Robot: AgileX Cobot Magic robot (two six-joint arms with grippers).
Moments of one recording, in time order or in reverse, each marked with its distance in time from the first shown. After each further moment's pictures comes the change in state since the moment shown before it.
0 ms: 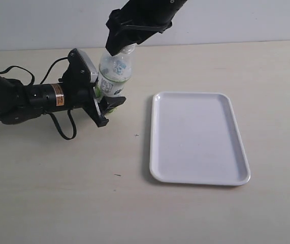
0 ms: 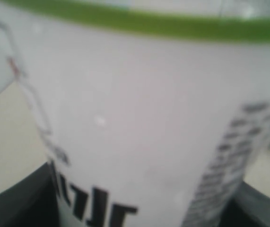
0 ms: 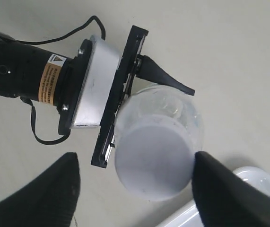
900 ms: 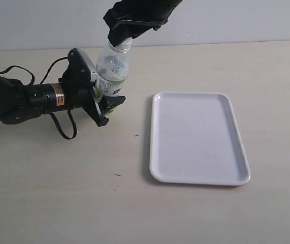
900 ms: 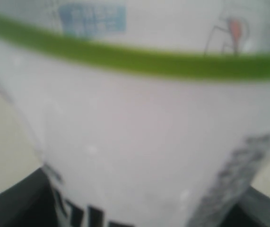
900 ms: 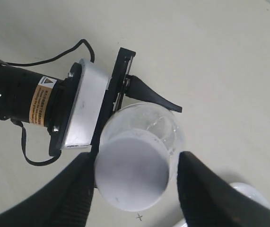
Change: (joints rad) left arm 0.000 0.000 0.000 -0.012 0.006 -0.003; right arm 0.000 0.000 0.000 -0.004 -0.071 0.012
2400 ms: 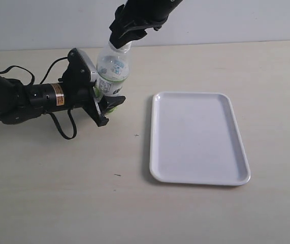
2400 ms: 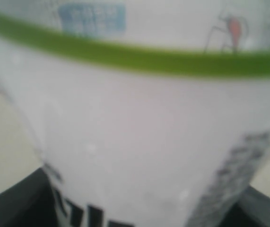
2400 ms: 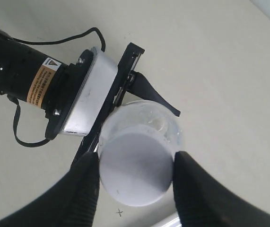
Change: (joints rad) left arm 0.000 0.000 0.000 0.000 0.000 0.002; right arm 0.000 0.000 0.000 0.000 0.015 -0.178
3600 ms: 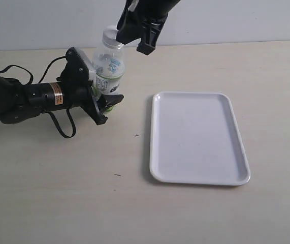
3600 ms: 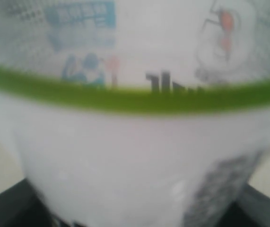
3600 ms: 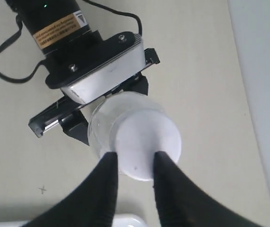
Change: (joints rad) left arm 0.002 -0.002 -0.002 -0.010 0.008 -0.007; right arm 0.000 -0.008 -0.002 0.003 -0.008 -0.584
